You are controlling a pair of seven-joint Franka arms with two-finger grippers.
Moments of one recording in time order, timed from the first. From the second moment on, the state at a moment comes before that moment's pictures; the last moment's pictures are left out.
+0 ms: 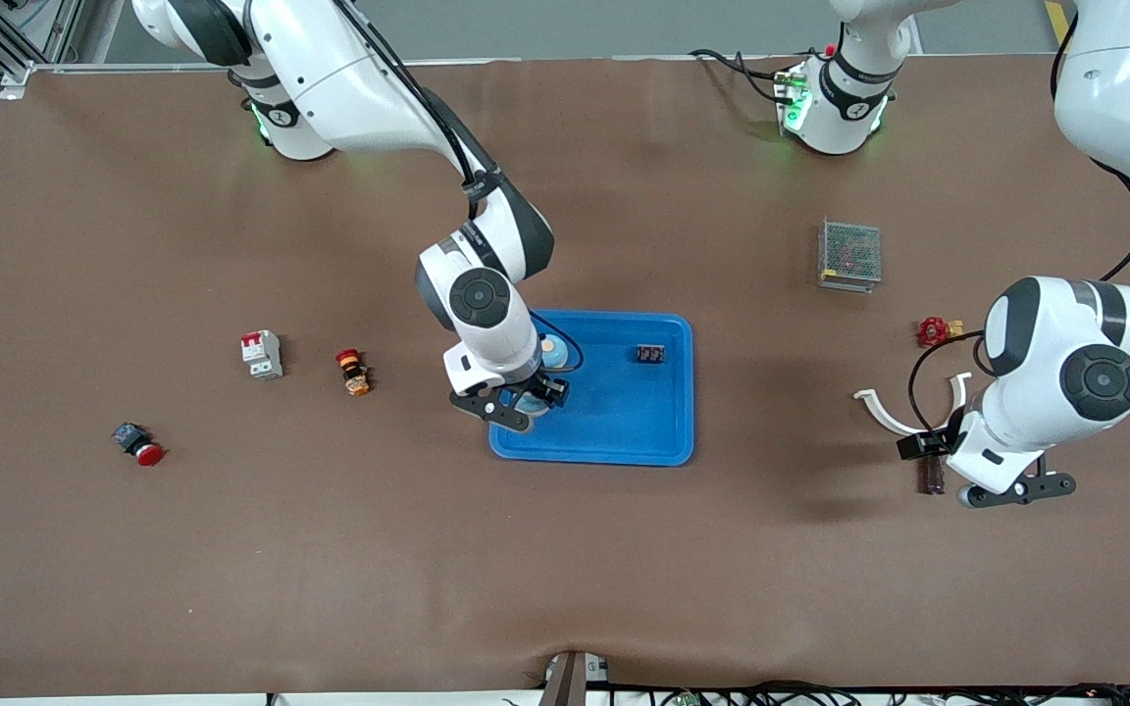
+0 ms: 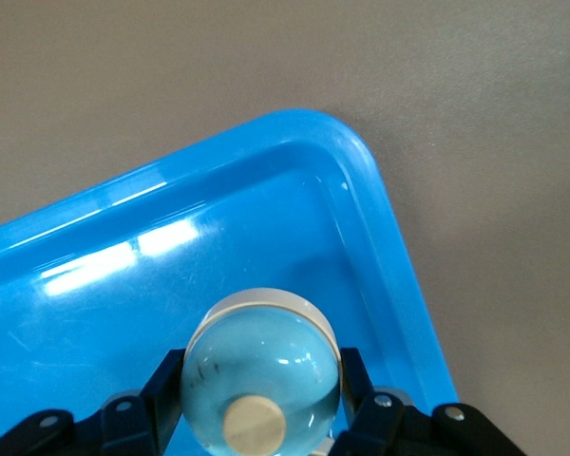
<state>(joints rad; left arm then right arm) 0.26 0.59 -0.33 -1.62 0.33 2.18 -0.30 0.74 0.80 -0.09 -1.46 0.16 2.36 0.98</state>
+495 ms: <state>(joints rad) 0.33 0.70 -0.32 -1.62 0.39 2.36 -0.22 0.74 0.84 -0.09 -1.45 0.15 2.39 0.98</state>
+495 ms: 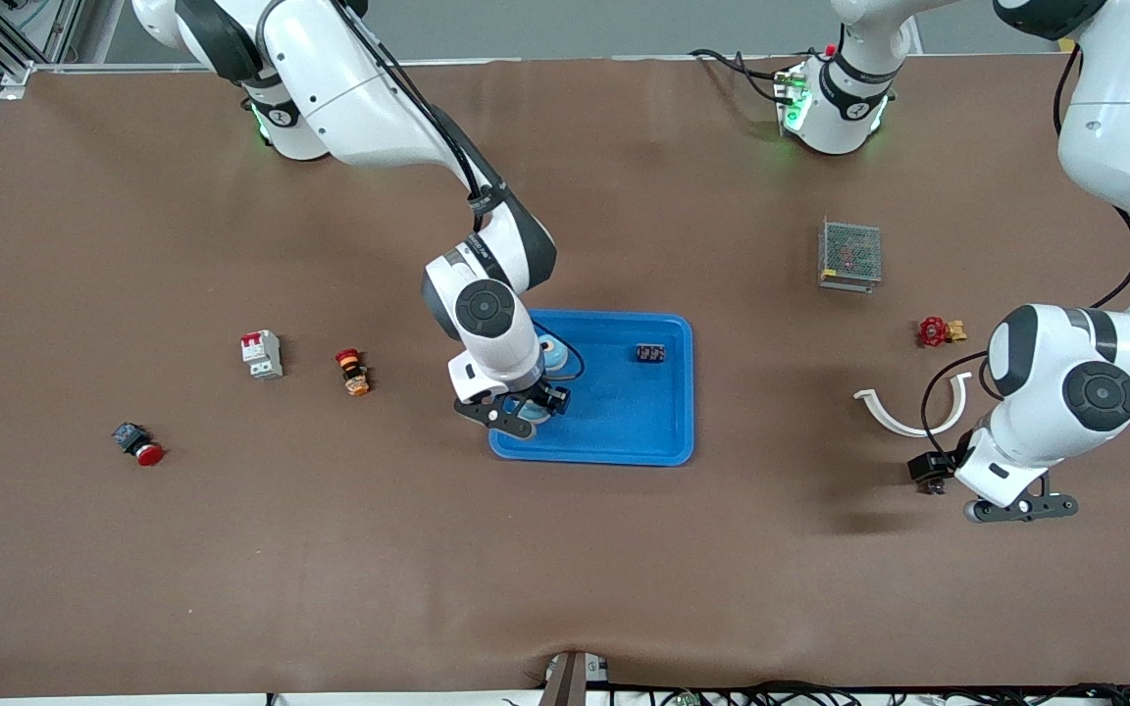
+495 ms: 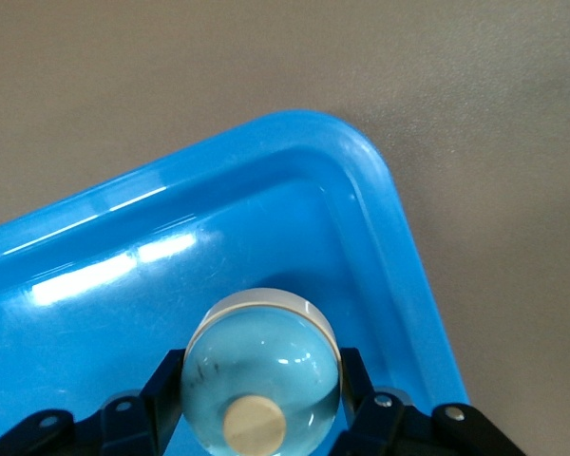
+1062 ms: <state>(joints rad) 0.38 0.71 -0.33 -1.62 0.37 2.40 -0.08 0.74 0.85 -0.09 -1.45 0.15 2.40 0.98</state>
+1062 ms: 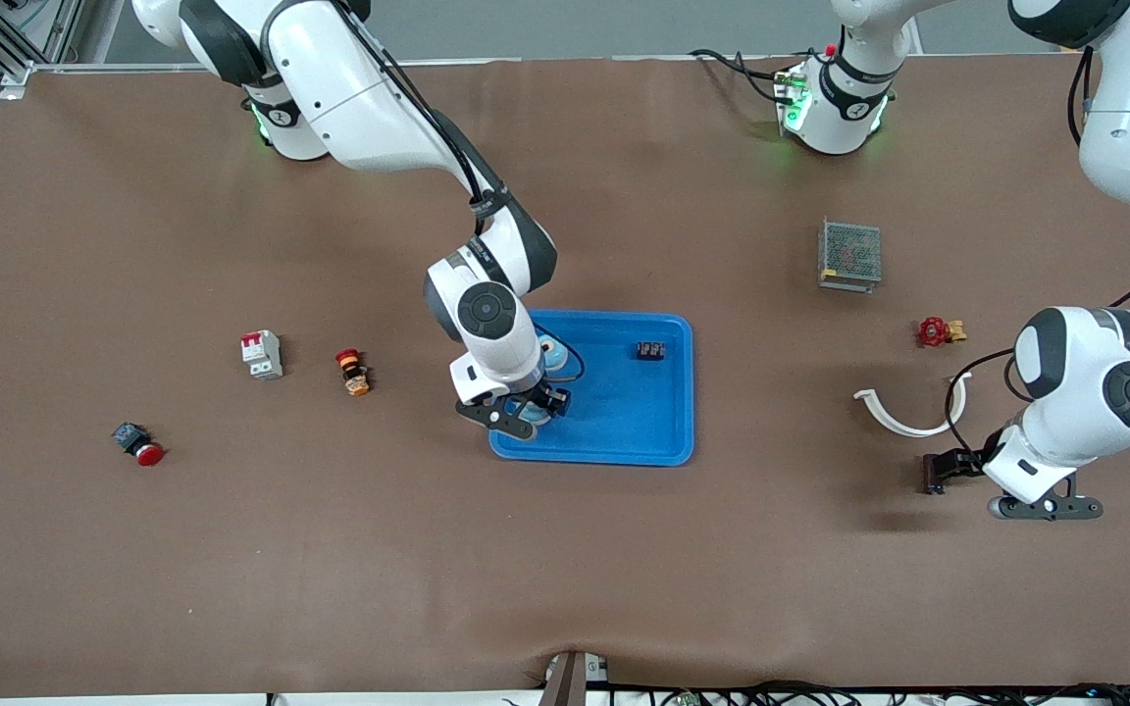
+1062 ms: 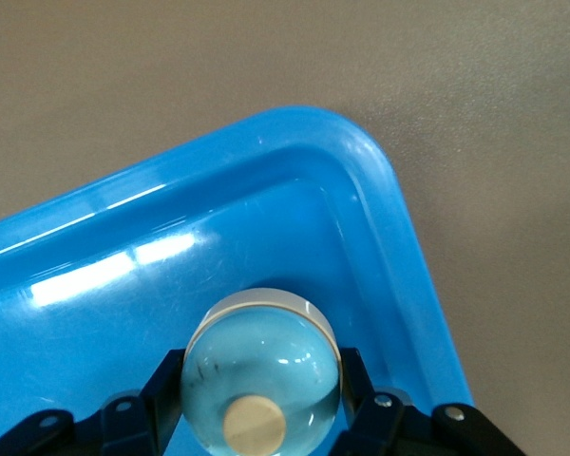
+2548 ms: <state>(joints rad) 0.38 0.76 -0.33 -1.70 0.35 2.50 -0.08 0.74 0.44 -0.10 -1.39 0.14 1.82 0.97</state>
